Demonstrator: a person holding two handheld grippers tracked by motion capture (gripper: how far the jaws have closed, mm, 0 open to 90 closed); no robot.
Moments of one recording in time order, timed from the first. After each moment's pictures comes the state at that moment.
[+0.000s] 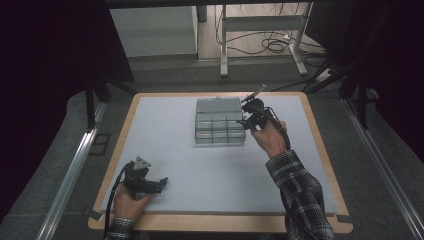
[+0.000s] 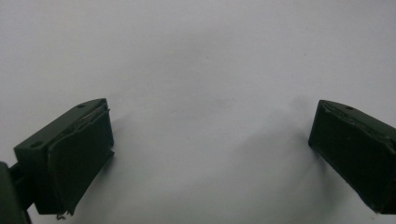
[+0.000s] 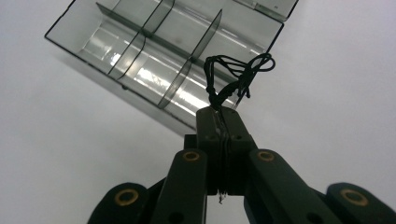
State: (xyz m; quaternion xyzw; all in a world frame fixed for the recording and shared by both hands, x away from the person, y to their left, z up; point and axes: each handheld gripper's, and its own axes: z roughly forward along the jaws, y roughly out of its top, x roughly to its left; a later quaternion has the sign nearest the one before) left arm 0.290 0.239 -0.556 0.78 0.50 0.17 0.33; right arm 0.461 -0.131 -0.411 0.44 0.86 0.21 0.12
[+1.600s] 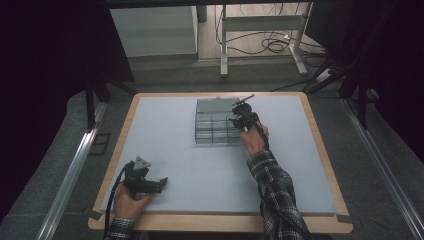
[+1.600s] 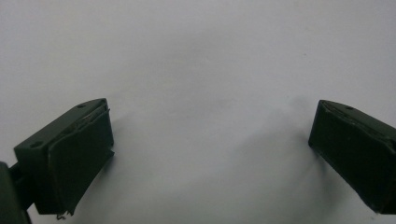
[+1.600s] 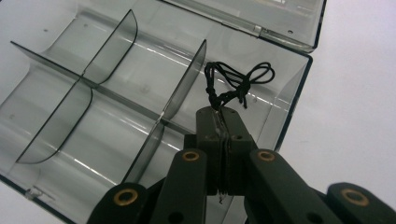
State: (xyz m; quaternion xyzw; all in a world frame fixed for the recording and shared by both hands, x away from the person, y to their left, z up) left arm 0.290 0.239 -0.556 0.79 0.49 0.17 0.33; right arm 0.510 -0.106 -0.487 0.47 0.83 0.26 0.16
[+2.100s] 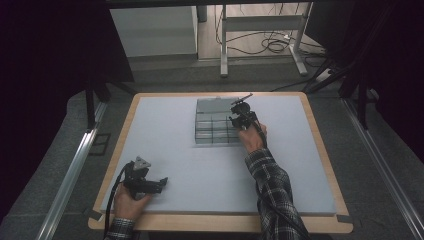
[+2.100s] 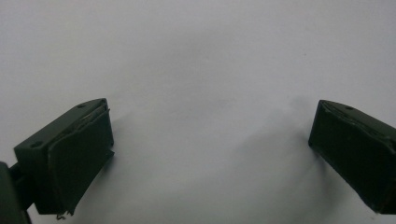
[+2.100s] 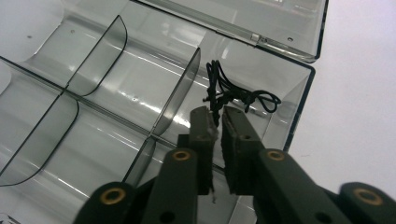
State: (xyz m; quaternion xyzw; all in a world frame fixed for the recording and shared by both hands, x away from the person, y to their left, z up) left arm 0.290 0.239 -0.556 0.78 0.50 0.17 0.33; right arm 0.519 -0.103 -0.493 0.47 0.83 0.25 0.16
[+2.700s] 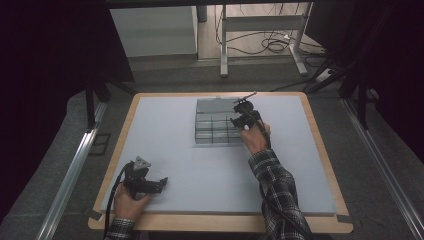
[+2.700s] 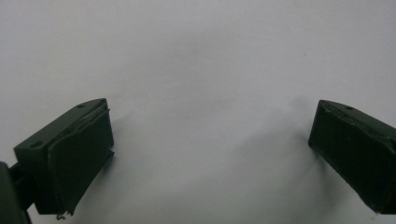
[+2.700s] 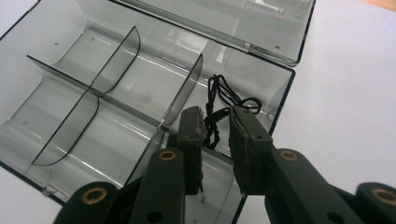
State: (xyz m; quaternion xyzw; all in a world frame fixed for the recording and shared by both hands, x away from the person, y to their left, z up) left arm 0.290 0.239 -0.556 0.79 0.49 0.17 0.33; right arm 0.507 -0.110 -0.475 0.46 0.83 0.27 0.16
